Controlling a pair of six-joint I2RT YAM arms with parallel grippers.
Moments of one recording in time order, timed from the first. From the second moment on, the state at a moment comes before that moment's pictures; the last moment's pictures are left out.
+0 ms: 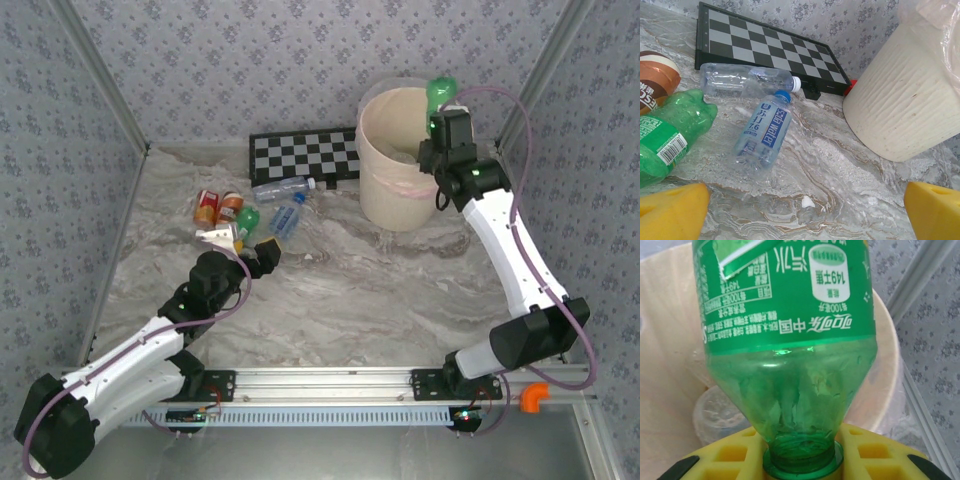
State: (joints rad) left arm -0.65 0.81 0.39 0.16 -0.22 -0.60; right arm 0.28 1.46 1.62 -0.77 0.41 0.19
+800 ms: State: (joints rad) left arm -0.65 0.84 0.39 0.16 -0.22 -0.60; right arm 0.22 1.52 1.65 -0.79 0.32 0.22
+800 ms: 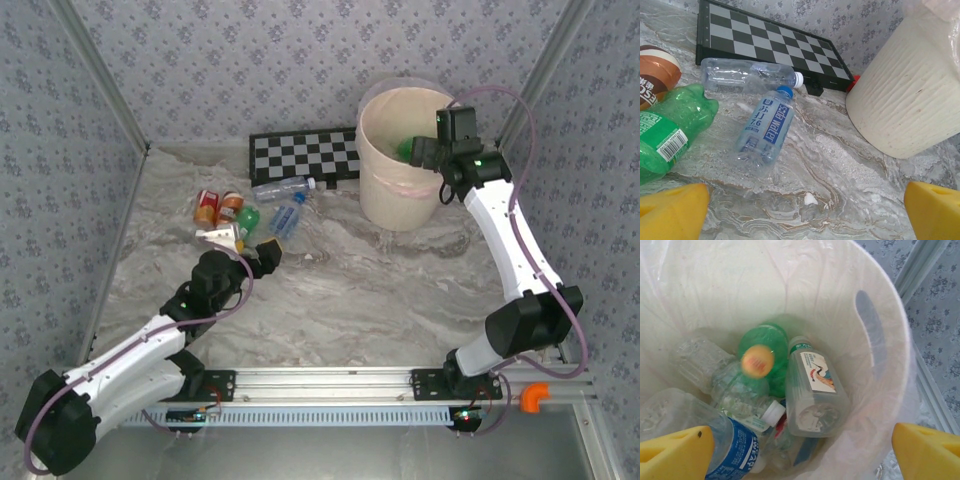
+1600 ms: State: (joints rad) left arm -0.65 0.84 0.39 0.15 -0.26 -0.62; right arm 0.66 1.46 1.50 -0.60 0.36 0.25
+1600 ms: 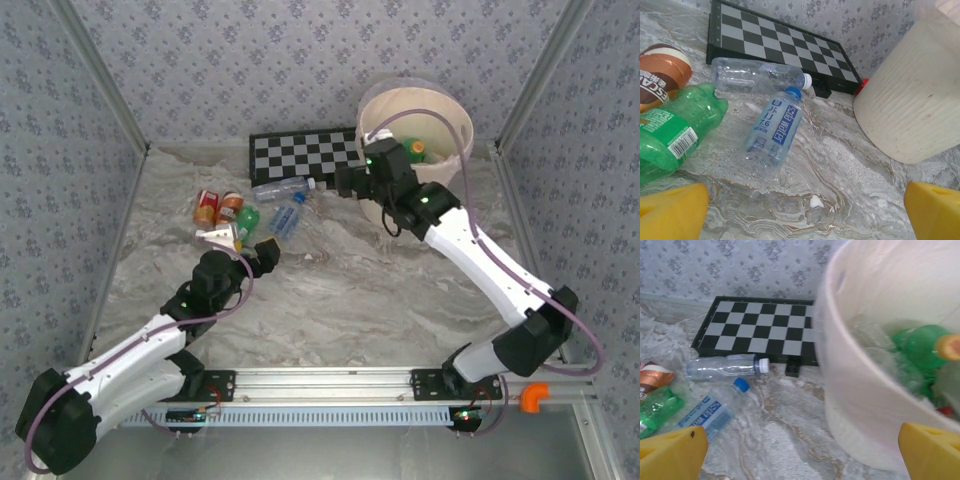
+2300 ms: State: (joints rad) left arm -0.65 0.81 0.39 0.15 -0.29 -0.62; right arm 0.77 1.96 1.63 -0.53 0.29 0.46
